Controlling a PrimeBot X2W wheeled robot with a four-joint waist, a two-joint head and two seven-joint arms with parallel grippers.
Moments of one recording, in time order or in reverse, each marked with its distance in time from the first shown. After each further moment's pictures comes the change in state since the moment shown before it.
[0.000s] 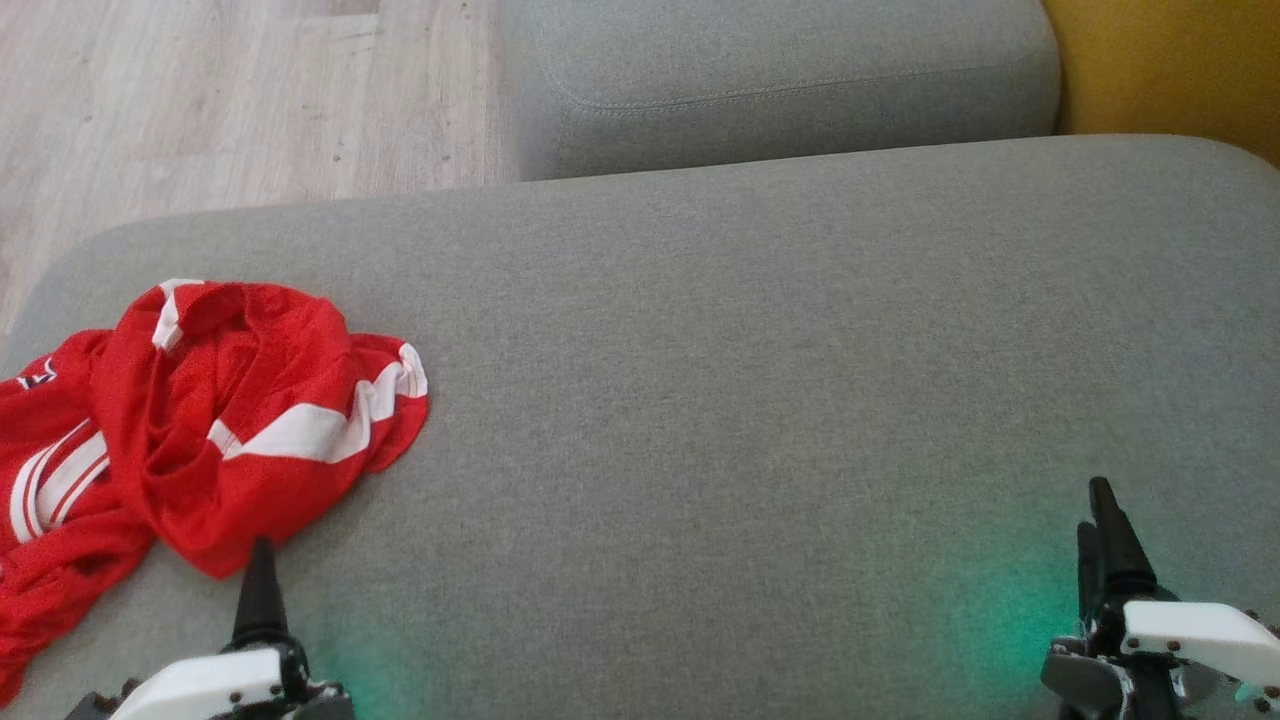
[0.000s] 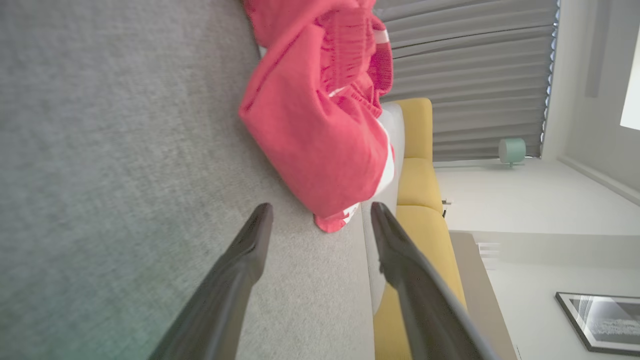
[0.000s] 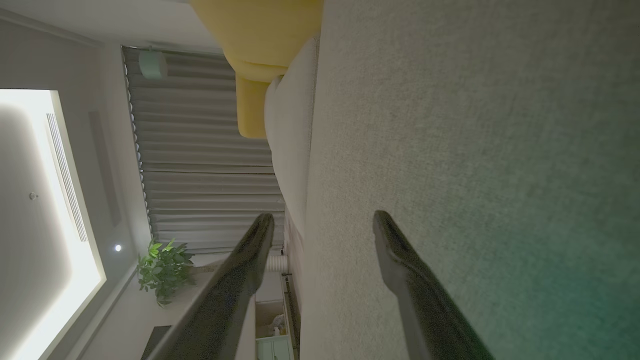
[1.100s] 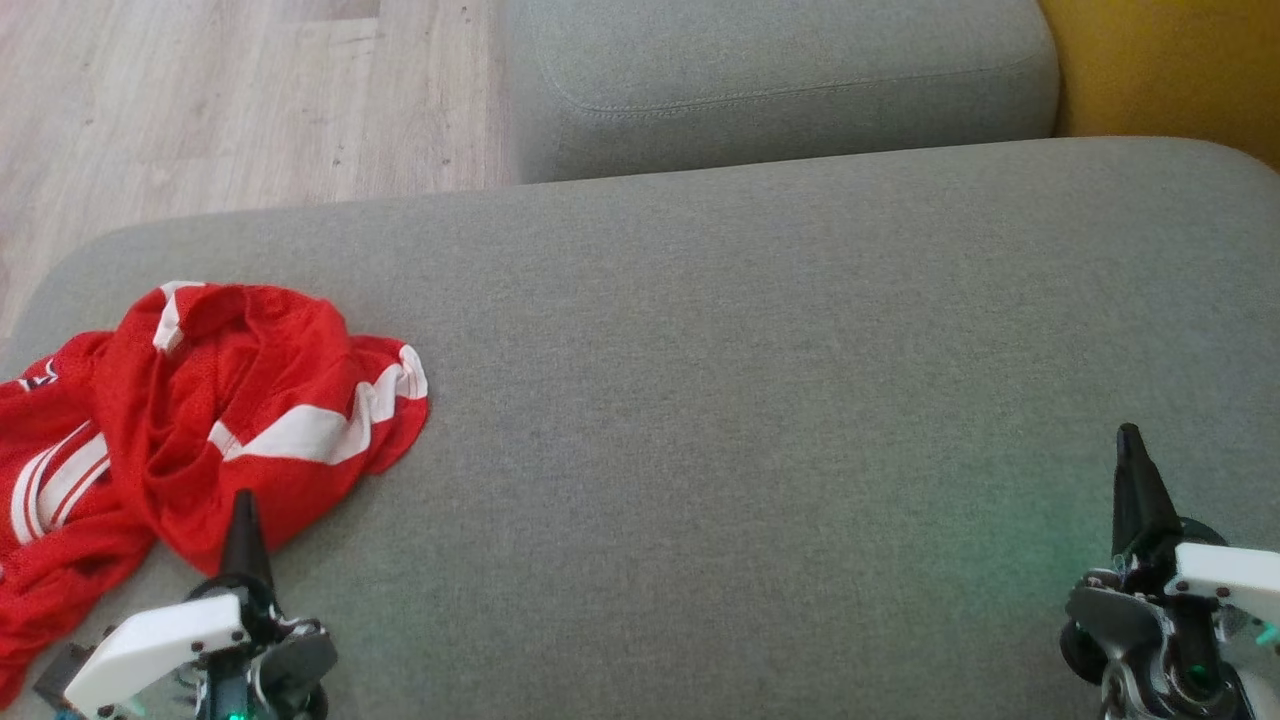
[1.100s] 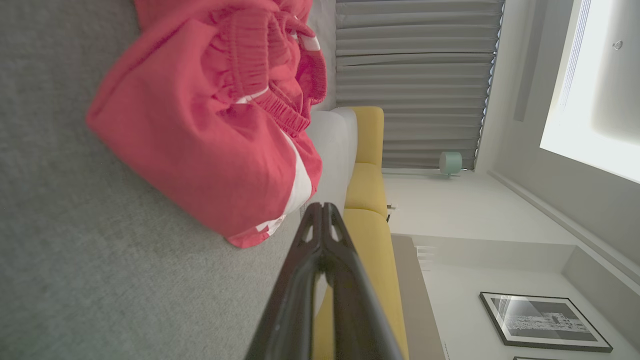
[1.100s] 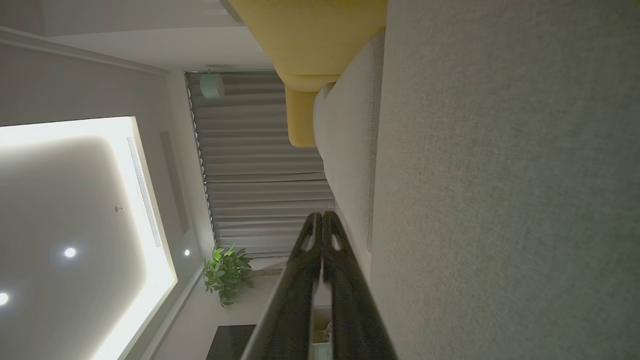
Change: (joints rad) left arm -0.067 0.006 0.030 -0.058 -0.123 -0.012 0.039; right arm -0.063 -0.007 -0.038 -0.080 0.117 0.000 0.038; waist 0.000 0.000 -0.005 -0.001
